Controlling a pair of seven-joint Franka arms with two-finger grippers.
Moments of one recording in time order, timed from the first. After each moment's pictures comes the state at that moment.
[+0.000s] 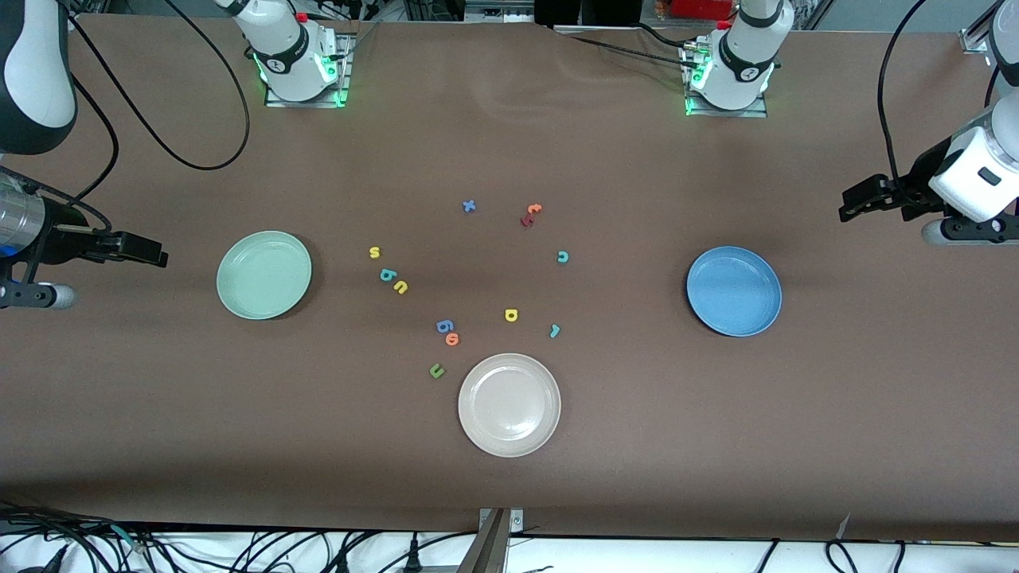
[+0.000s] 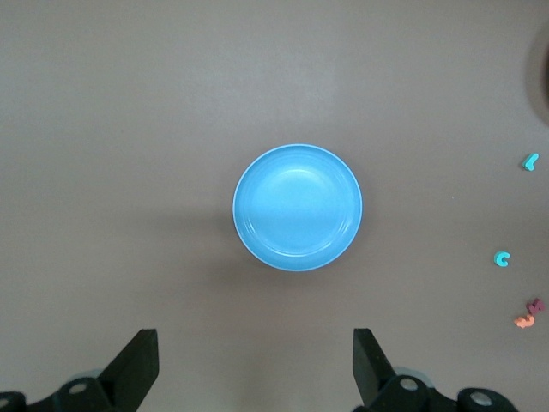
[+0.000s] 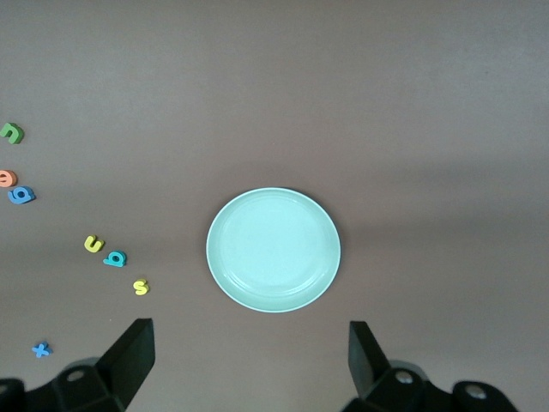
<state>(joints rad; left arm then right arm) 0.01 0.01 0.01 -1.72 -0.04 1.63 -0.03 -0.05 0.28 0.03 -1.44 0.02 1.60 0.05</state>
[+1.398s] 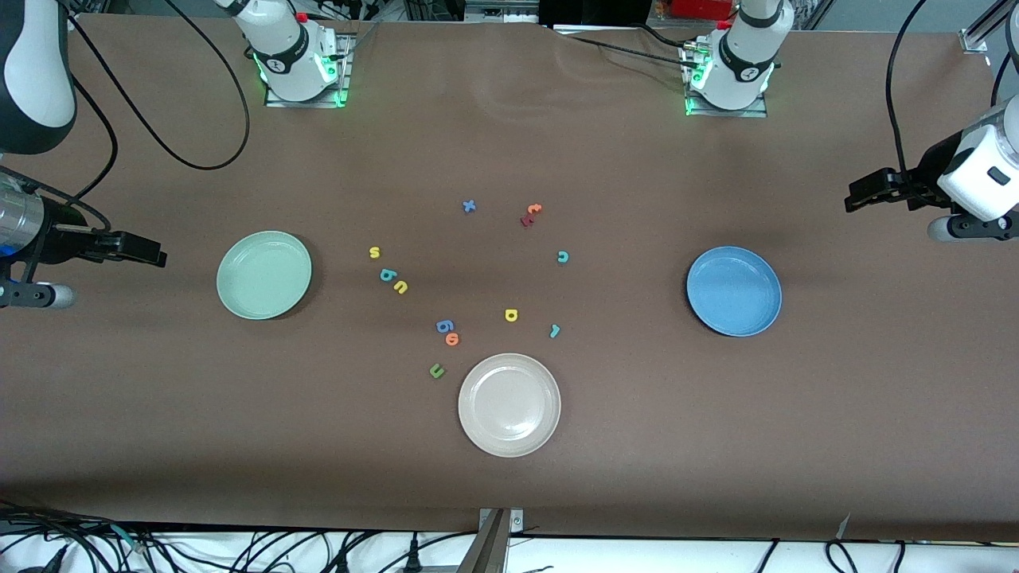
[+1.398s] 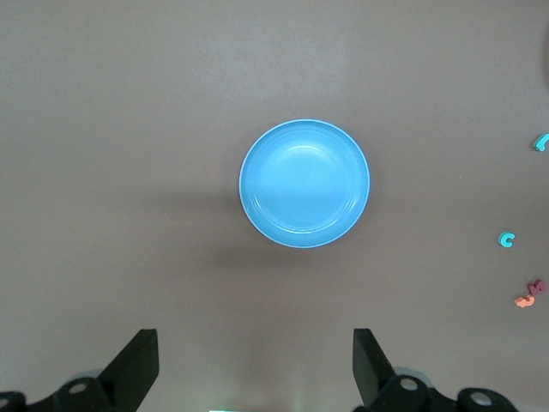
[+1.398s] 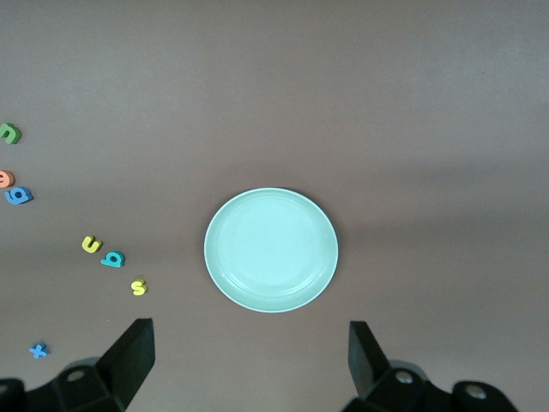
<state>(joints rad) 0.02 0.02 0.01 -1.69 -0.04 1.56 -0.03 -0.05 0.28 0.03 -1.44 0.02 1.60 0.05</state>
